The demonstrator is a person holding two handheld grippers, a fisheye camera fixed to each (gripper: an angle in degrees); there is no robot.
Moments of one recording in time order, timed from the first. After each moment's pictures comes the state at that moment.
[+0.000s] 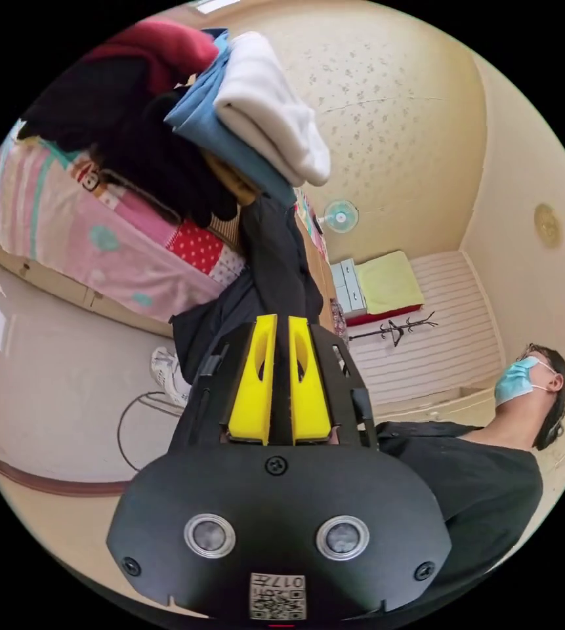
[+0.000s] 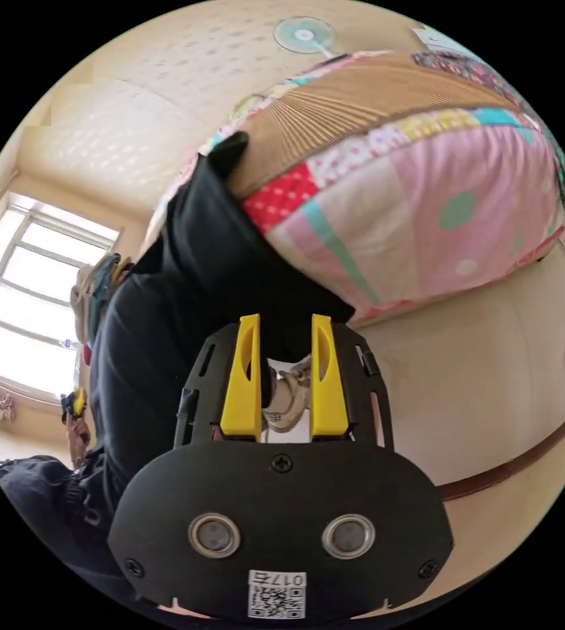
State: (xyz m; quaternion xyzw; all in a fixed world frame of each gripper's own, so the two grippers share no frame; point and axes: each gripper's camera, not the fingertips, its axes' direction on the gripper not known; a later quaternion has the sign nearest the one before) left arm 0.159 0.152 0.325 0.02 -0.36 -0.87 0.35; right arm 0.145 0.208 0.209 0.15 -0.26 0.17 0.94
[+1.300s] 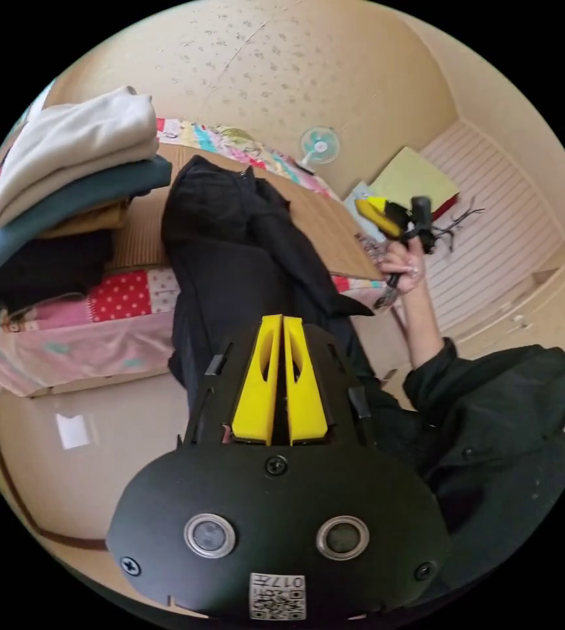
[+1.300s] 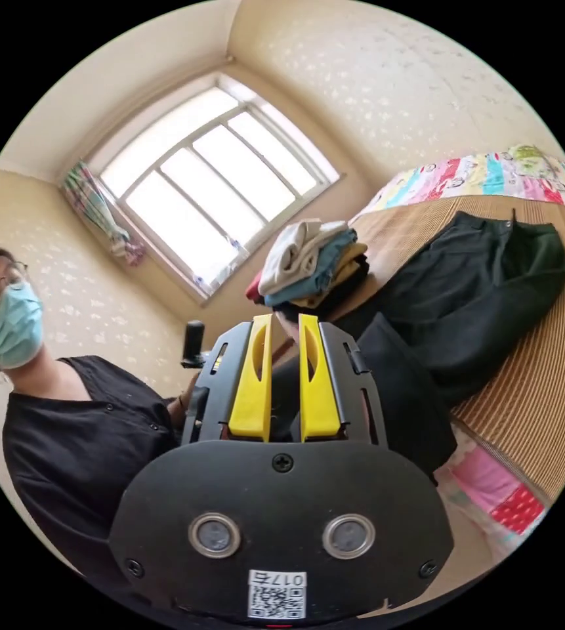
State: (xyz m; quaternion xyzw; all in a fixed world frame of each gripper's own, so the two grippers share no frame) left arm 0.147 0.193 0.528 -0.08 -0.28 -0.81 0.50; right arm -0.035 0.089 -0.036 0.24 -0.48 -0.23 0.81
